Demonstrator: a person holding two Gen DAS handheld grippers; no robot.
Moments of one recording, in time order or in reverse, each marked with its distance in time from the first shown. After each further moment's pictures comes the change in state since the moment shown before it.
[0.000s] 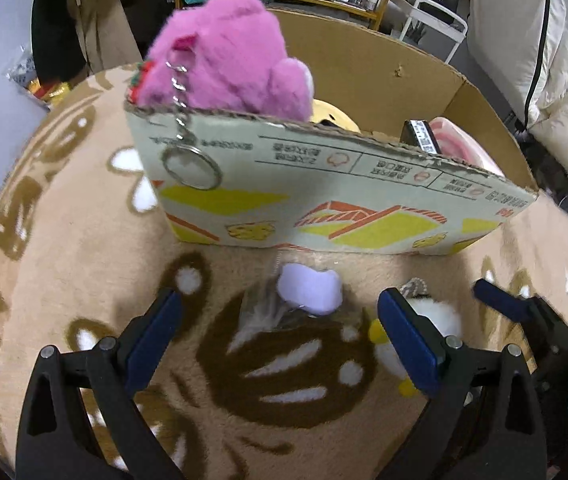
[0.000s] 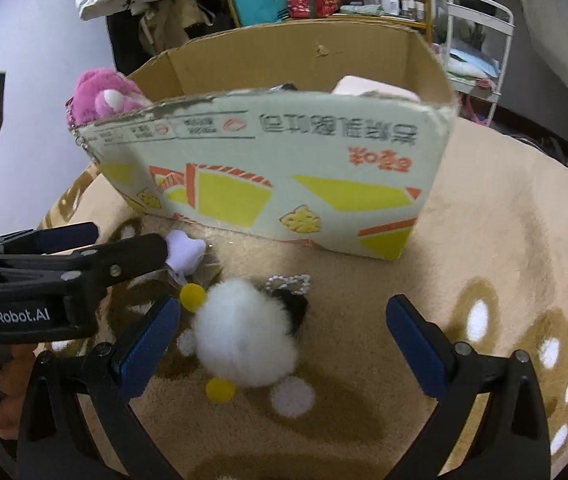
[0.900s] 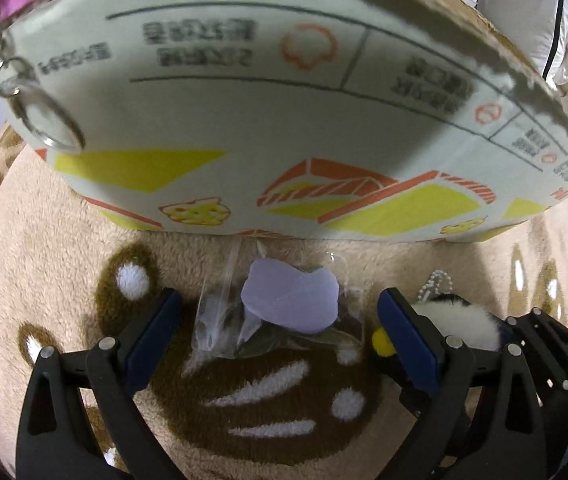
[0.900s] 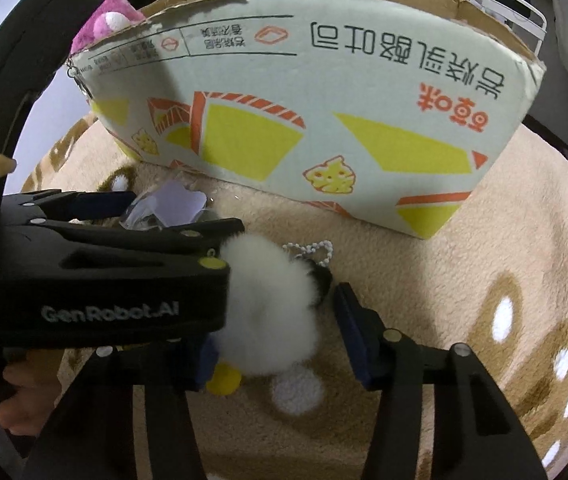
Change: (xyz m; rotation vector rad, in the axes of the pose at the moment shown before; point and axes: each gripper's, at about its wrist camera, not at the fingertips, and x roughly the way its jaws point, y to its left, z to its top) left arm 0.062 -0.022 0.001 0.024 0.102 0.047; right arm 0.027 0.014 -0.010 -0.086 0.122 -0.022
